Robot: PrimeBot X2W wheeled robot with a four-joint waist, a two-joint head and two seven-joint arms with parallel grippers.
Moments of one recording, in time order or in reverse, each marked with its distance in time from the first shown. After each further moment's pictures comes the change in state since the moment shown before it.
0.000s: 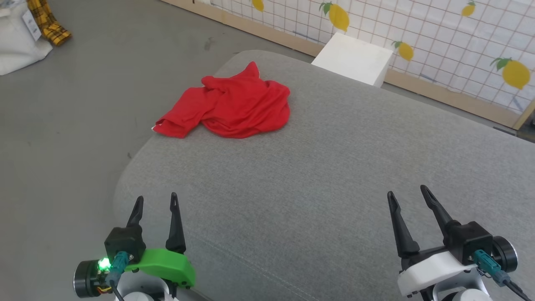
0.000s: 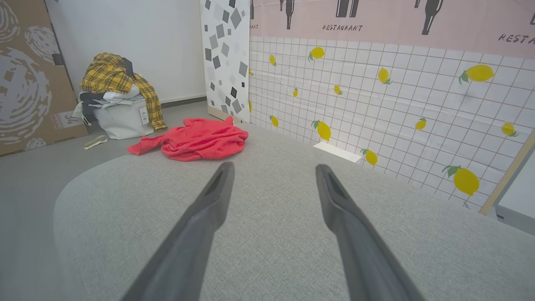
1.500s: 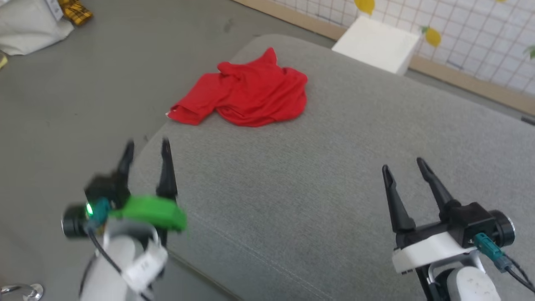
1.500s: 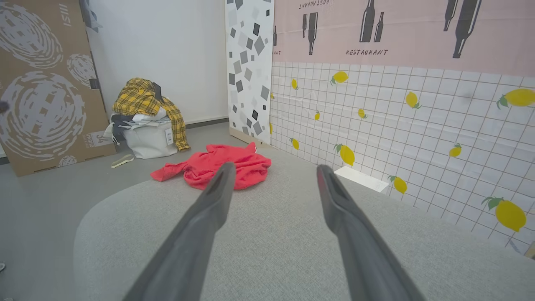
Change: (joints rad) left arm -0.188 0.064 -0.041 0.037 -0.102 -0.005 -0.018; right arm -0.076 0.003 0.028 -0.014 0.007 0.000 -0.041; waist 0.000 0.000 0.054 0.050
